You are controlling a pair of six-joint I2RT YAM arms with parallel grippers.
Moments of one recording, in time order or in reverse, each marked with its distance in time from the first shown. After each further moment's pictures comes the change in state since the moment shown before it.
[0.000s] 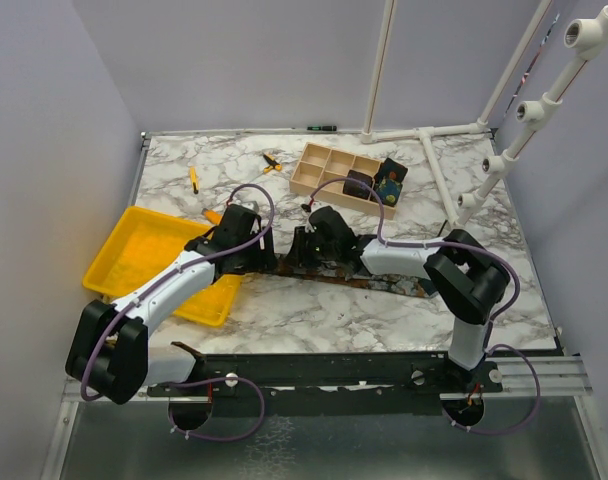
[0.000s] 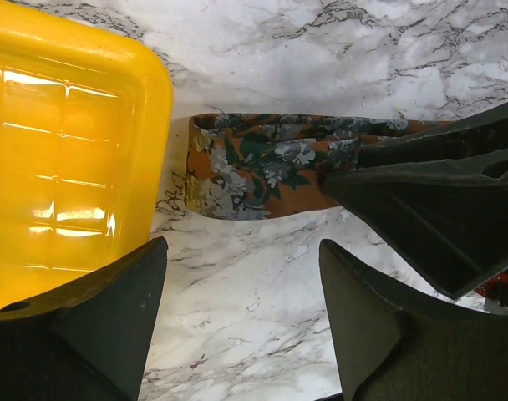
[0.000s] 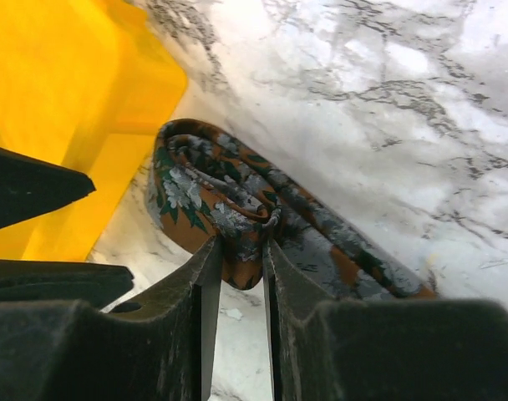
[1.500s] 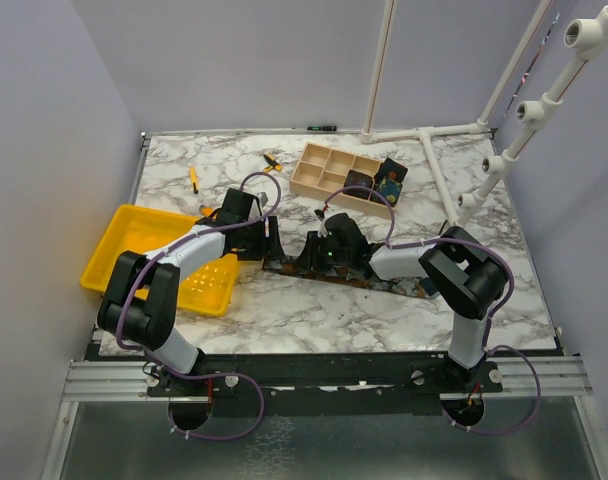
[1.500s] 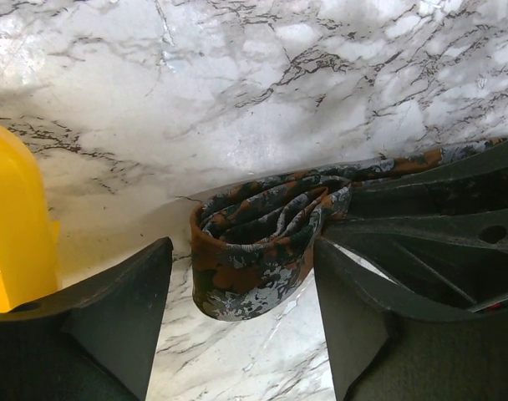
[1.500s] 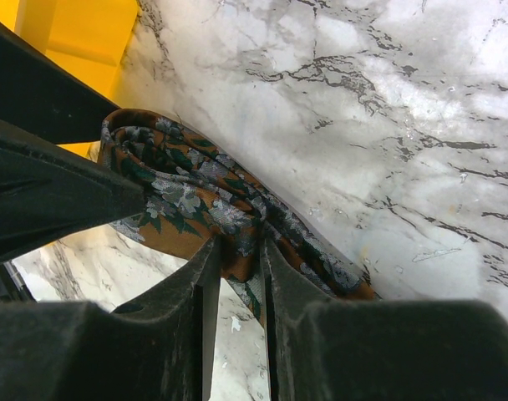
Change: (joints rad) left arm 0.128 0.312 0.121 0.127 0.267 0.116; right arm -0.066 0.033 -0.150 0.205 -0.076 -0.011
